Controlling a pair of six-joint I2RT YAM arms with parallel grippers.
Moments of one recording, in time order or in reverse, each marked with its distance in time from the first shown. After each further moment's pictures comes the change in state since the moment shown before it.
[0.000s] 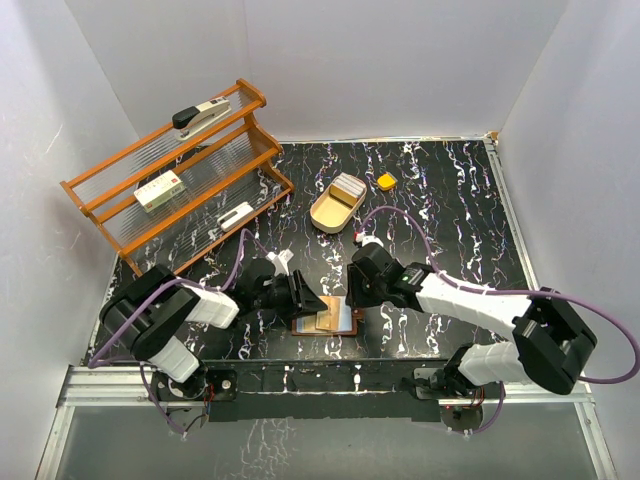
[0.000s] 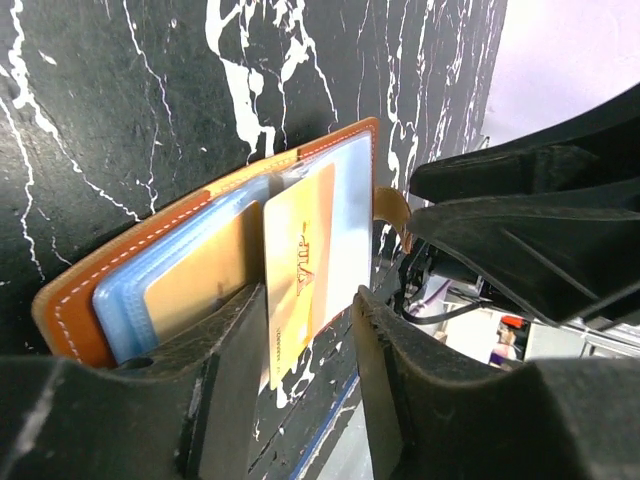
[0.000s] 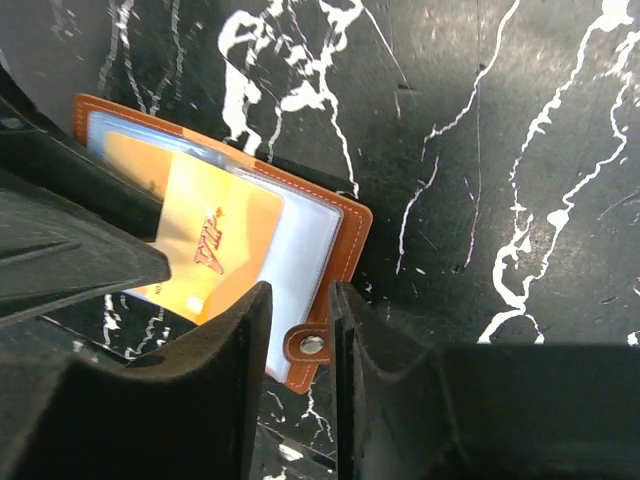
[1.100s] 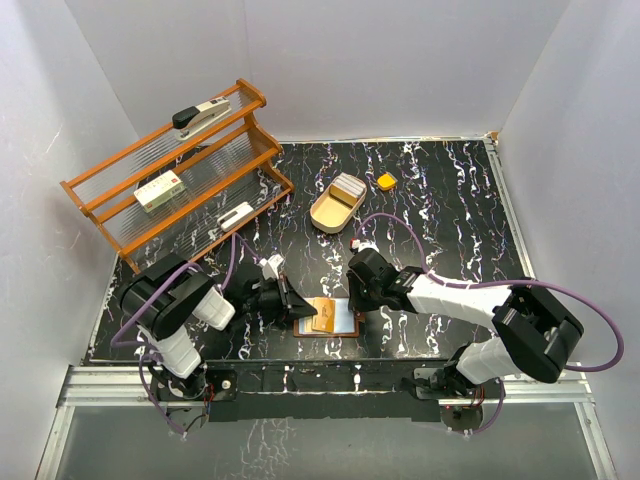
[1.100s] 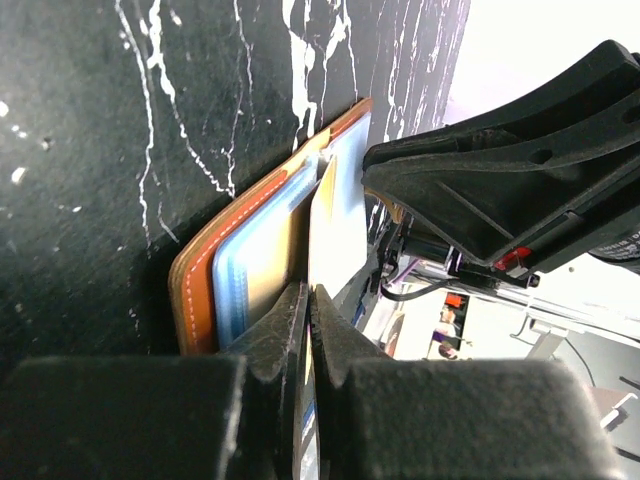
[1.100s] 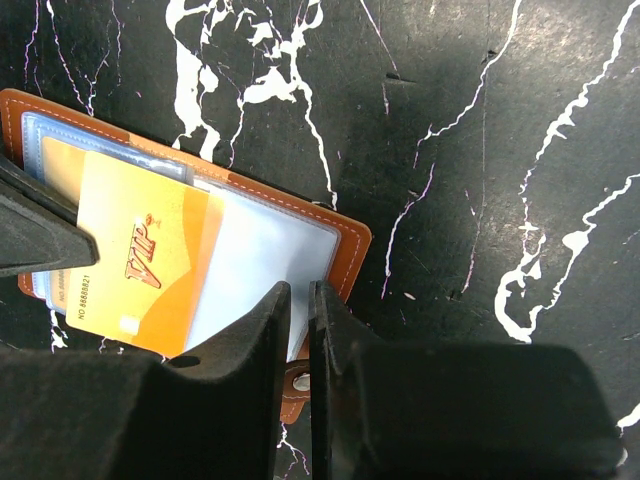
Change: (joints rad) left arm 0.098 0.136 -0.101 0.283 0.158 -0.087; right arm 0.000 0.076 -0.037 0.085 -0.004 -0.030
